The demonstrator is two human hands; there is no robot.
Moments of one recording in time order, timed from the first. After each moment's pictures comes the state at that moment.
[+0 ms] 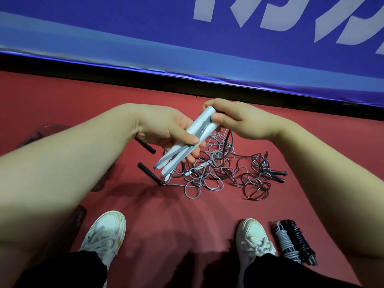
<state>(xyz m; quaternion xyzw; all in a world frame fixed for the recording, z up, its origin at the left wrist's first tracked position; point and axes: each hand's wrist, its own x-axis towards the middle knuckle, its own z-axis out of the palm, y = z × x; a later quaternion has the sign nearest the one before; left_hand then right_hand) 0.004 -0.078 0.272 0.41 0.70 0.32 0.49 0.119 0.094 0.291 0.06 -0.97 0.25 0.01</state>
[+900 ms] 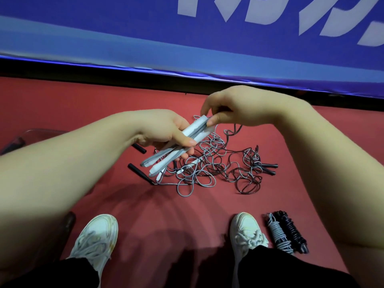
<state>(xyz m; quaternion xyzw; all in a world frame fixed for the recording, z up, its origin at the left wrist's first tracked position) 0.021 -0.058 0.271 0.39 0.71 0.34 0.48 0.128 0.106 0.323 0.03 -0.99 0.09 -0.04</state>
